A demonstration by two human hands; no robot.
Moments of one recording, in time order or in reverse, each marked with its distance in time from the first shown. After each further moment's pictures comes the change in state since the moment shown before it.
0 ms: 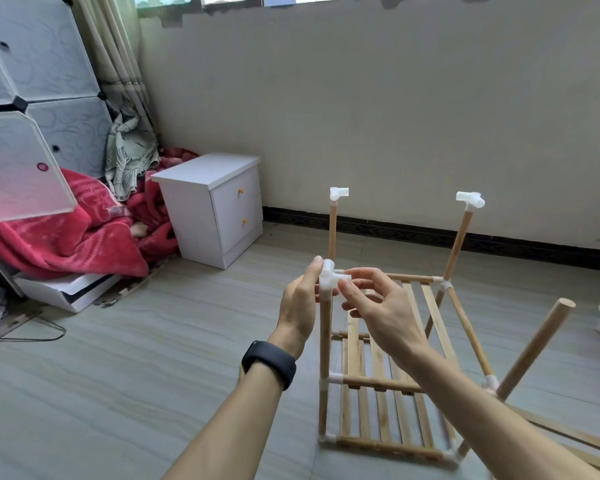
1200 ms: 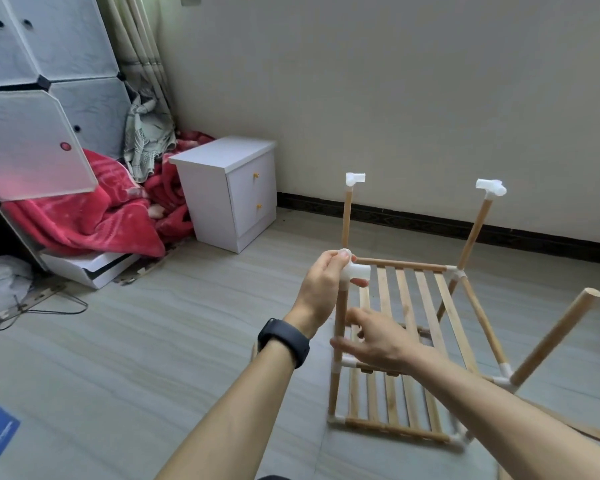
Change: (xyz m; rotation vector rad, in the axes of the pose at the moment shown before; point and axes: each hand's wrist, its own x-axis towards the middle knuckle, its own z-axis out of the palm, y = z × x) left_hand 0.007 -0.008 -0.006 0.034 -0.126 0.071; right_hand -0.003 0.067 0.012 -0.876 -0.558 0.125
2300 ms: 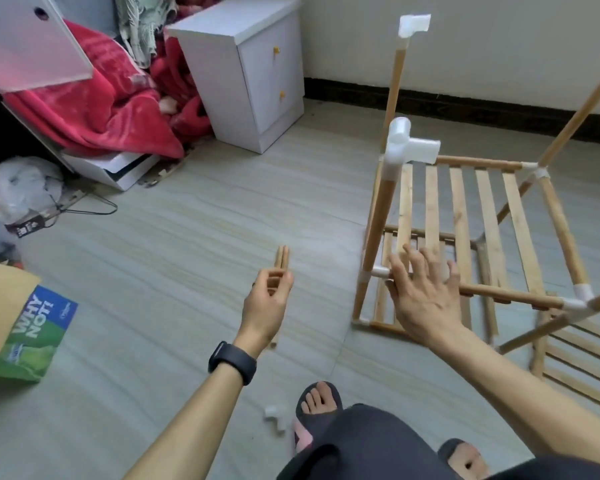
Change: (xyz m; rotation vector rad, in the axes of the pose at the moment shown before) left_hand -0.091 -0.192 -0.080 0.327 0.344 -0.344; right_hand -0.018 0.085 0.116 -0.491 0.244 0.059
